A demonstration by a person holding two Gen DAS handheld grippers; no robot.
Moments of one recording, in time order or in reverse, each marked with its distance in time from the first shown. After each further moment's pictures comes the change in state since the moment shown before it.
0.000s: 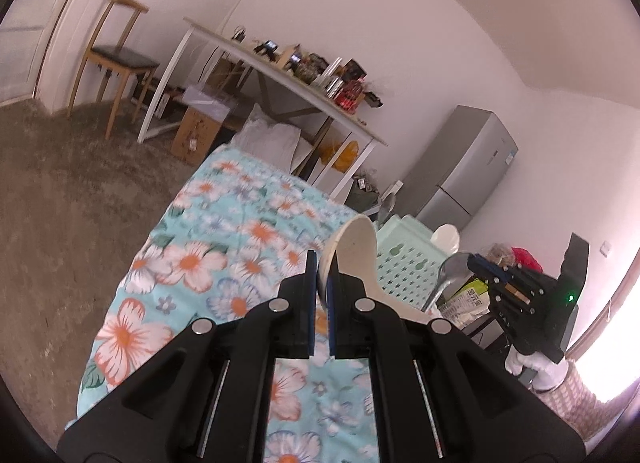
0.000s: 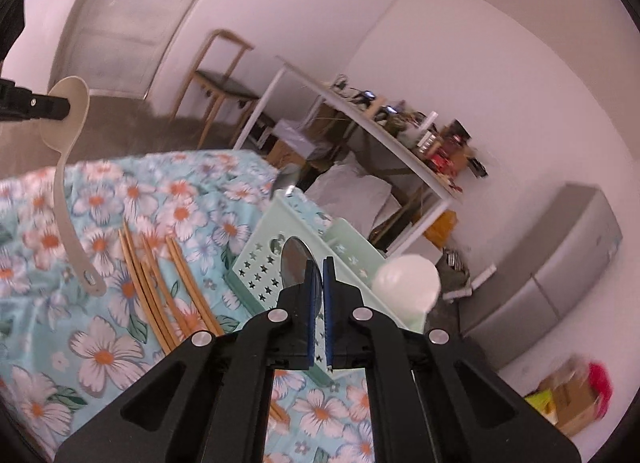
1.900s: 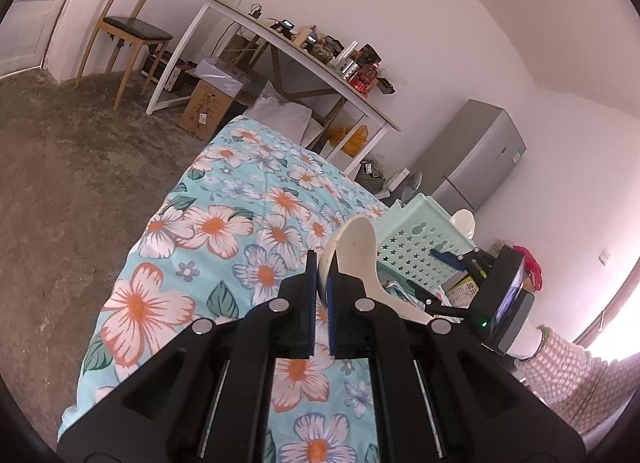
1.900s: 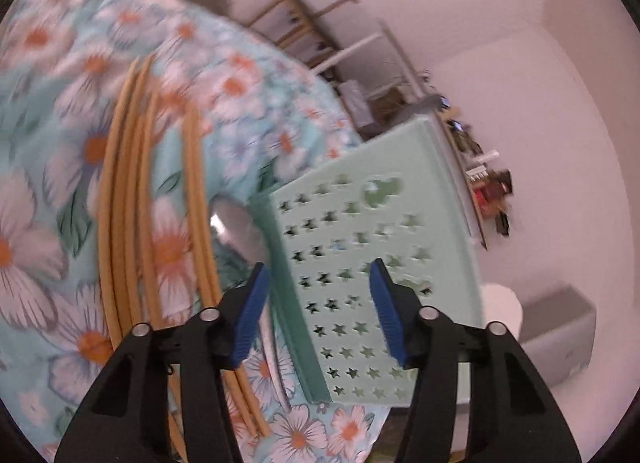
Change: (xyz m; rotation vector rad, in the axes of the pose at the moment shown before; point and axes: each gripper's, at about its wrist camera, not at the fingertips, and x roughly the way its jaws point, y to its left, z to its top) left arm 0.001 0.038 -0.020 -0.081 0.073 0.005; right arm 0.109 0.079 -0.047 -0.550 0.131 0.041
